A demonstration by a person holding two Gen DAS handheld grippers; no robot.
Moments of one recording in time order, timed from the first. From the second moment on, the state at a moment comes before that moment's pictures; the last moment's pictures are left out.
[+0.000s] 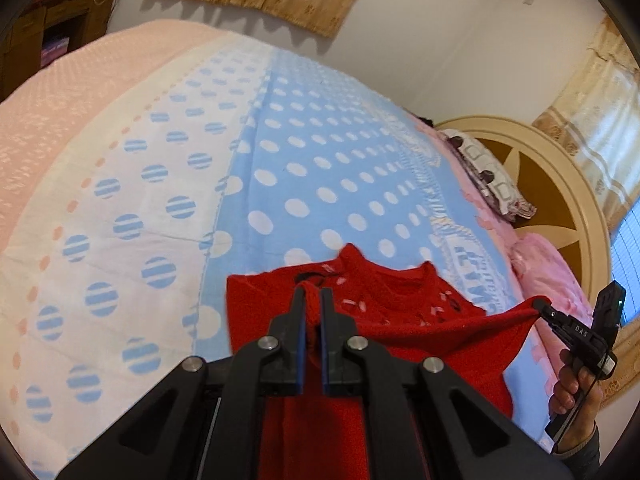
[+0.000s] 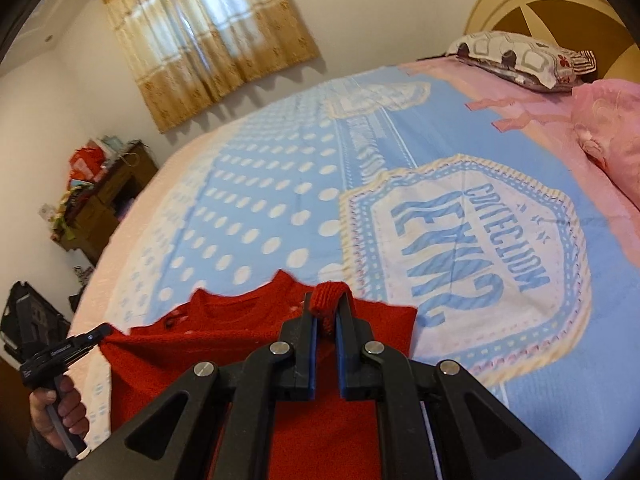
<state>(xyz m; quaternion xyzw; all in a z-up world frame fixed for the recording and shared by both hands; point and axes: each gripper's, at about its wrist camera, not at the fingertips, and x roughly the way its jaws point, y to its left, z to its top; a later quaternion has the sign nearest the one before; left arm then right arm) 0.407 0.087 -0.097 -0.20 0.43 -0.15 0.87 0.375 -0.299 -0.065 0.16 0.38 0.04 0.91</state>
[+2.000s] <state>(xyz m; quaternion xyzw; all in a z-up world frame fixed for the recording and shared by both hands) 0.423 0.056 -0.149 0.03 0.43 0.00 0.90 0.437 -0.280 -0.141 0.01 0.47 0.00 0.89</state>
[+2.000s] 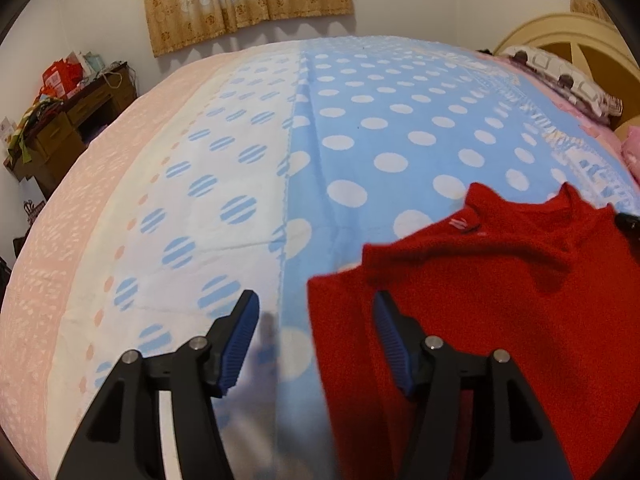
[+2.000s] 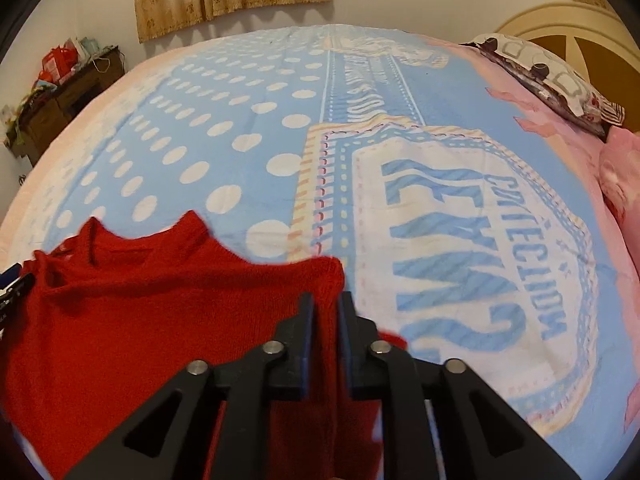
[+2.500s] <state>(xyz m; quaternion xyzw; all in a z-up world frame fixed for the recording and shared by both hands) 0.437 0.028 -0.147 0.08 0.45 -0.04 0.89 0.339 -0.214 -0.144 -0.07 0.46 0.10 0.88</state>
